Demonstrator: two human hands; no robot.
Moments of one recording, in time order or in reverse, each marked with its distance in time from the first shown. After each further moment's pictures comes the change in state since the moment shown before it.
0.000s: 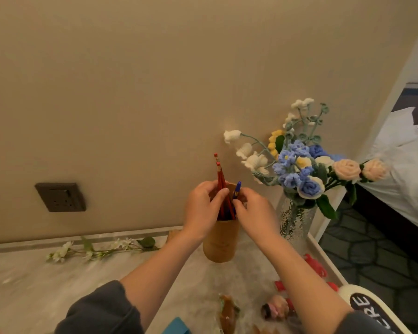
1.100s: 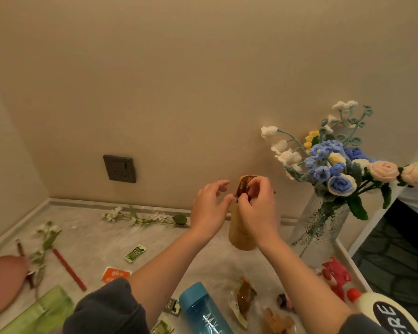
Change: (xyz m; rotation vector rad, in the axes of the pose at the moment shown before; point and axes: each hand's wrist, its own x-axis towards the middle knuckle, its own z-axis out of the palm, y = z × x) left_hand -0.057 -0.002 -0.042 0.254 0.100 -0.168; right_hand -0.045 -0.040 0.021 0.365 0.135 -0.145
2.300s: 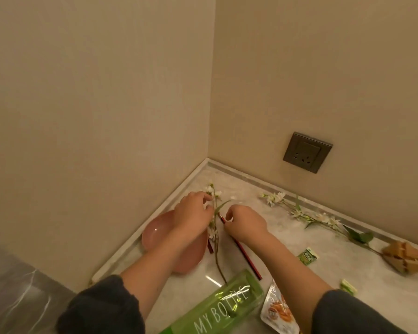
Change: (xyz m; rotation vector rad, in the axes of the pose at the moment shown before) left_hand -0.072 -0.285 -0.350 0.498 0.089 -0.582; right_hand -0.131 -0.167 0.391 -0.497 -1.054 -0.186
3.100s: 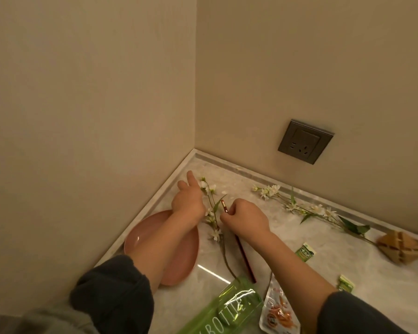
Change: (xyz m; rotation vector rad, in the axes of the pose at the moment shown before) left_hand 0.049 0.012 0.024 0.242 -0.213 -0.186; right_hand 0.018 0.020 0.007 0.173 0.064 0.163
